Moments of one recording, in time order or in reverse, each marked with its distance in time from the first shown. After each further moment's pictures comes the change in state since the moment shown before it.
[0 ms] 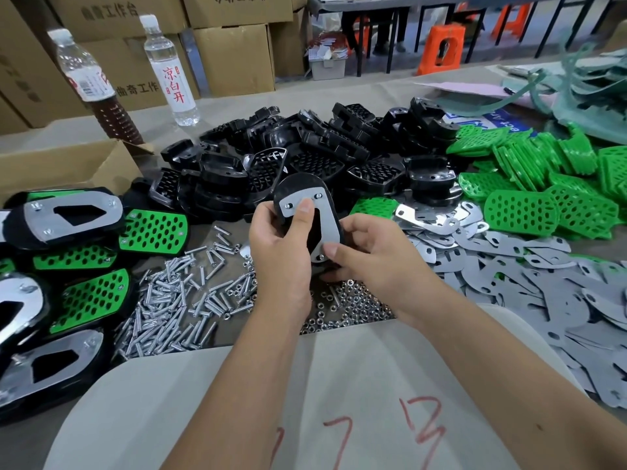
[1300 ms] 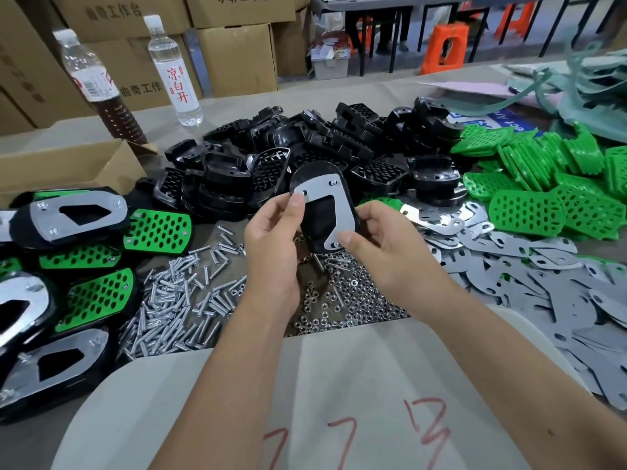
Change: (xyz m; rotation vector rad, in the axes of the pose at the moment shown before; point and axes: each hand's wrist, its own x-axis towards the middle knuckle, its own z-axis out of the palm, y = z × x) left_hand 0.006 0.017 -0.009 -0.021 -0.065 -0.164; right_hand 0.004 -0.003 -0.006 -0.310 0.099 -0.114
